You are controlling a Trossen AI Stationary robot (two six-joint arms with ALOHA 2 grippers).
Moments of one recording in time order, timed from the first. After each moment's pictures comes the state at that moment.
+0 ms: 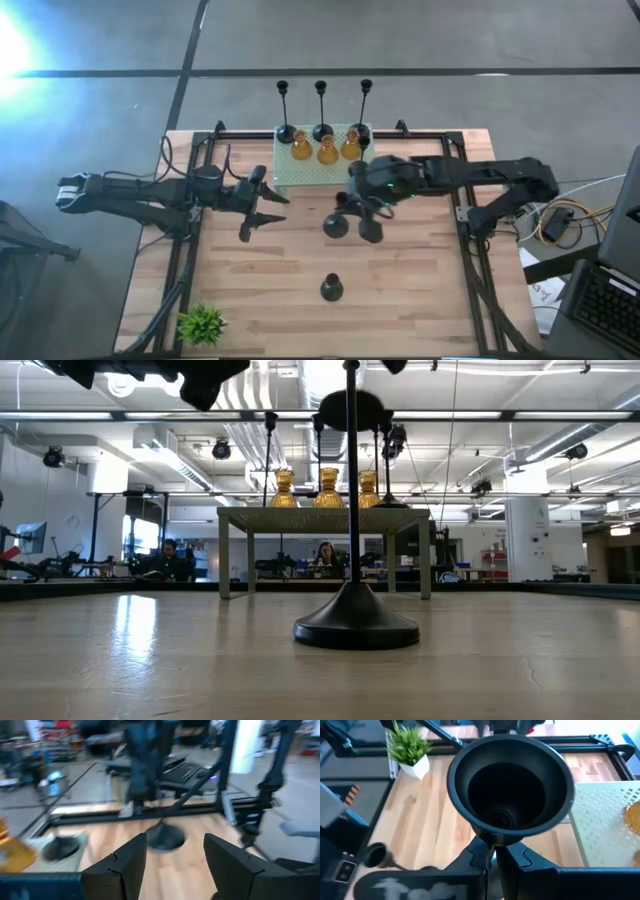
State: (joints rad) left arm 0.02 0.86 0.63 0.18 0.17 0.03; right arm 0.06 1.48 1.49 -0.63 -0.07 0.09
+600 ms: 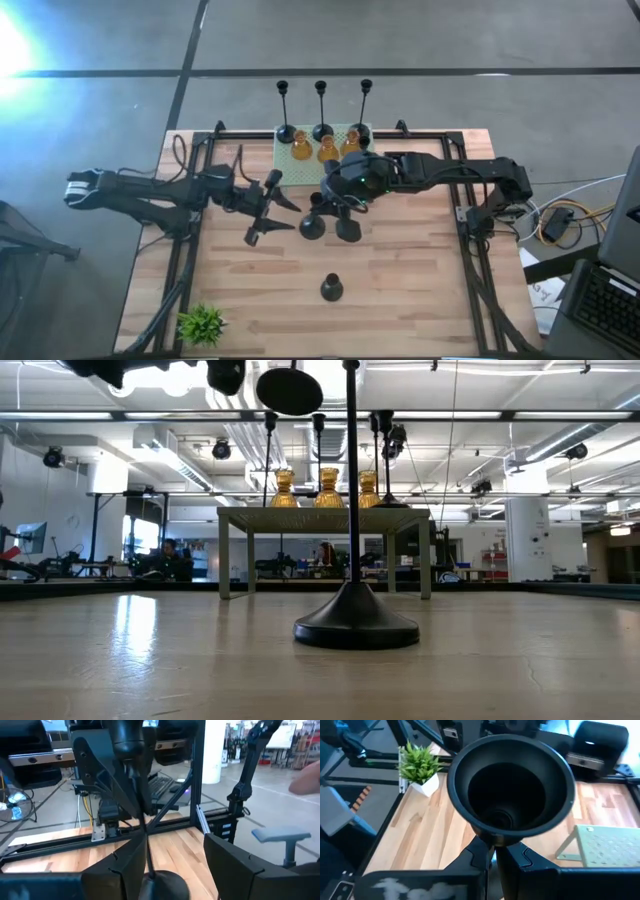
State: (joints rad) left arm 0.02 1.01 0.68 0.35 0.34 0.04; right arm 0.04 1.69 1.75 -0.64 -0.16 0.01
